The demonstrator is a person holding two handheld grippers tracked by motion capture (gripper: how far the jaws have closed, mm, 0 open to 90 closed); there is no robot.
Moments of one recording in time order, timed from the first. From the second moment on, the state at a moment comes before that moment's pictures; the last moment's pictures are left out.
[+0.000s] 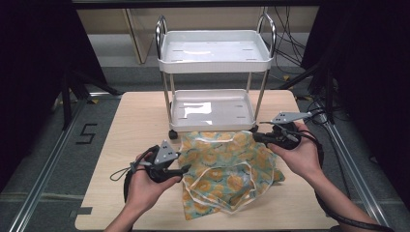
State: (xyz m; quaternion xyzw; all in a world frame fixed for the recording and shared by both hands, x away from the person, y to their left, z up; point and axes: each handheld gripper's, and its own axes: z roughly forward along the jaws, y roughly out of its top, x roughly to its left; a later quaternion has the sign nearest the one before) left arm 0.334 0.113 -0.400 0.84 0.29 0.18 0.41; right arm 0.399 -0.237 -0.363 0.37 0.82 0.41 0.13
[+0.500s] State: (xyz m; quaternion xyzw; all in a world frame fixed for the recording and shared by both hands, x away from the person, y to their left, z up) left arm 0.360 0.022 -0.421 0.90 0.17 0.16 0.37; right arm 0.404 -0.235 -0.367 0.37 0.83 0.41 0.14
